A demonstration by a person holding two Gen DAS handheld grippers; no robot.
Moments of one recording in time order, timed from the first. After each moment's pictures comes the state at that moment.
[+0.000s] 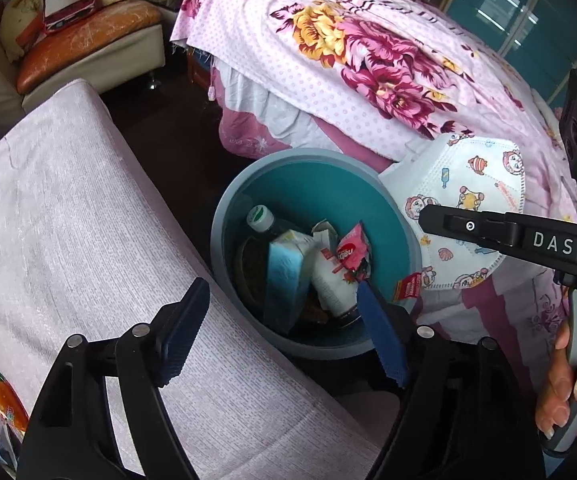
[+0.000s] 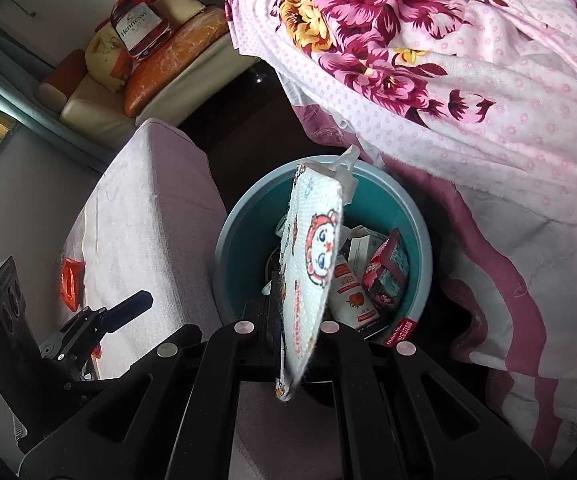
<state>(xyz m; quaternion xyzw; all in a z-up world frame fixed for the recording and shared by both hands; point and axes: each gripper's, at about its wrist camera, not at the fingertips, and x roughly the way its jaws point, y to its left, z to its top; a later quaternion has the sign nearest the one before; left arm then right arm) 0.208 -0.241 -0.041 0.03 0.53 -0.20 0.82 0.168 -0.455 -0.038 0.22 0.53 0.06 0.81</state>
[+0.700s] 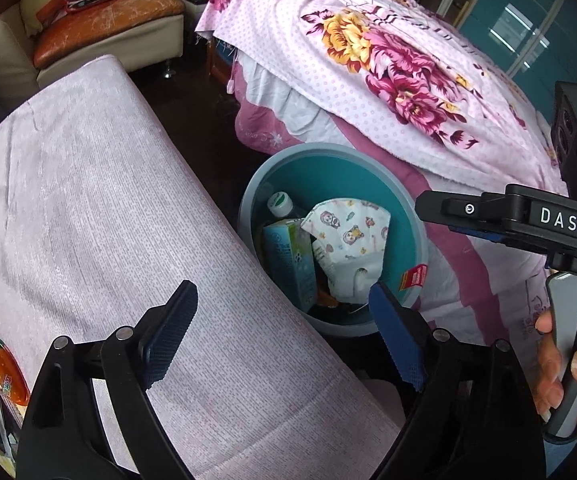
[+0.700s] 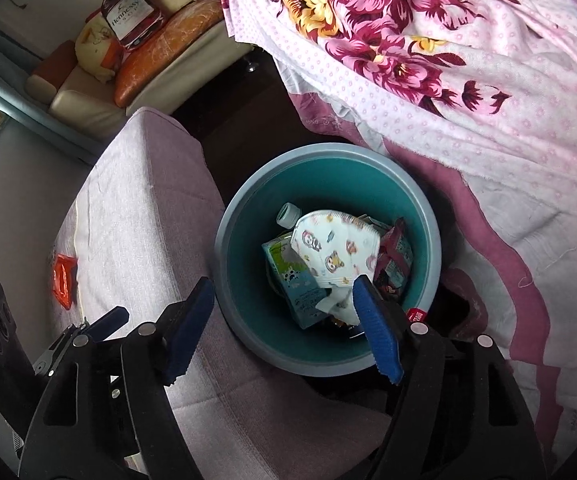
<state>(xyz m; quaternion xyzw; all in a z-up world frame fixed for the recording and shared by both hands) 0.192 -0.203 -0.040 -0.01 0.54 -0.19 0.82 0.173 -0.436 -0.041 0.21 0.55 0.05 0.80</state>
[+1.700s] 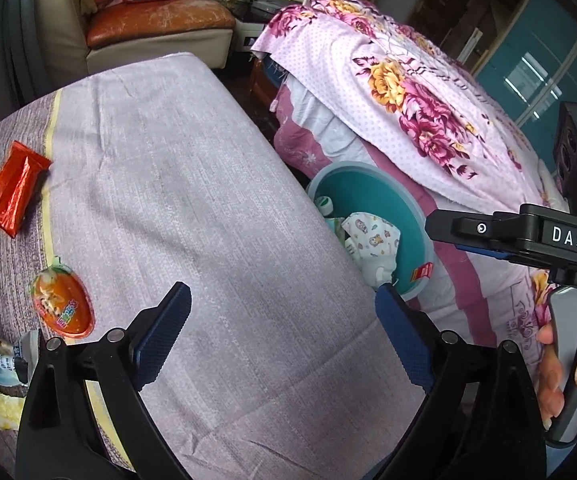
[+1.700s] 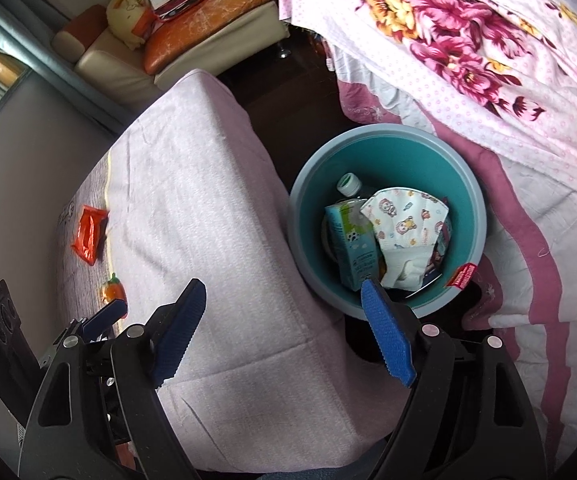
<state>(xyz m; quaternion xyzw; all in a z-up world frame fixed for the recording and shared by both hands) 0.135 -0.103 -0.010 -0.08 0.50 -0.15 0.85 0.140 -0.341 -0.003 0.16 0.57 0.08 0.81</state>
